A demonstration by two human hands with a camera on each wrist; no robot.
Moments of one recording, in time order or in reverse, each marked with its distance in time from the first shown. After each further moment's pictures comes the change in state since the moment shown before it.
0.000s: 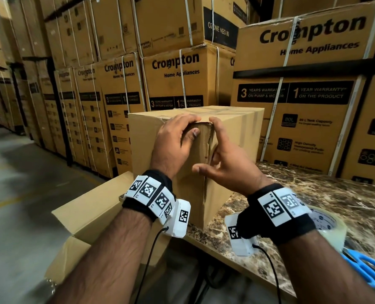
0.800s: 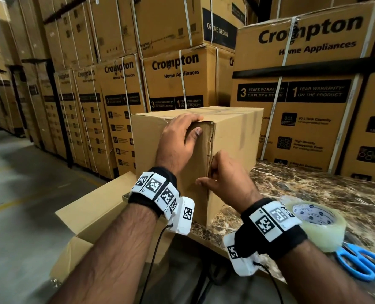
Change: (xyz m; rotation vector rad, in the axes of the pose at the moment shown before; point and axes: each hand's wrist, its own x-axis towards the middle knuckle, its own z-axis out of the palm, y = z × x) left_hand 0.001 0.004 -0.001 -0.019 -0.020 -0.016; right_hand -0.025 -0.009 0.024 -0.121 0.022 0.205
